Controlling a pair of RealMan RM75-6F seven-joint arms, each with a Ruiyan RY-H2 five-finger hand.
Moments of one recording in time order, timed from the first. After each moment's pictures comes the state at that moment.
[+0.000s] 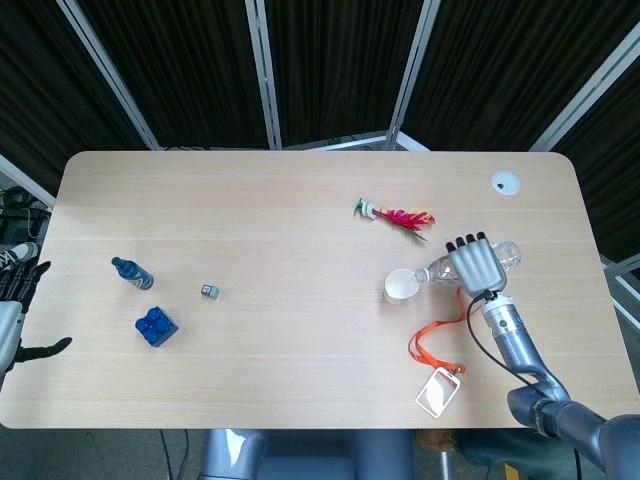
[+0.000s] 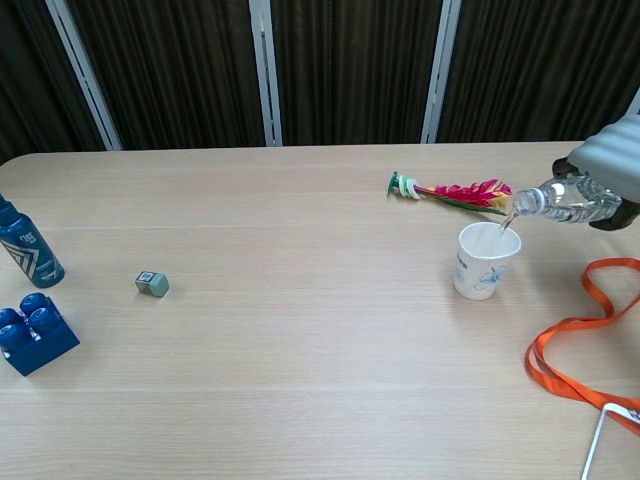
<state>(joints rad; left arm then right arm) -0.15 -0.94 -0.06 -1.84 1.33 1.34 0.05 0.62 -1.63 0.11 -0.86 -1.39 1.08 -0.47</state>
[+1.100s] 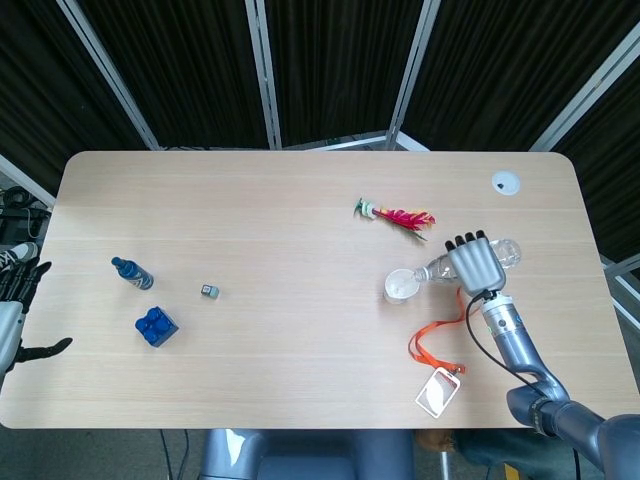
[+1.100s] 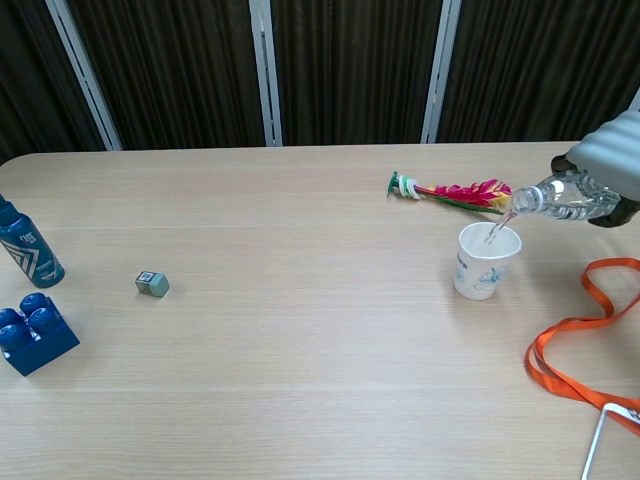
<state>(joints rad) -0.16 -0.94 -0.06 -1.84 1.33 1.34 0.05 0.62 -1.64 0.11 -0.85 -1.40 1.09 -0.48</state>
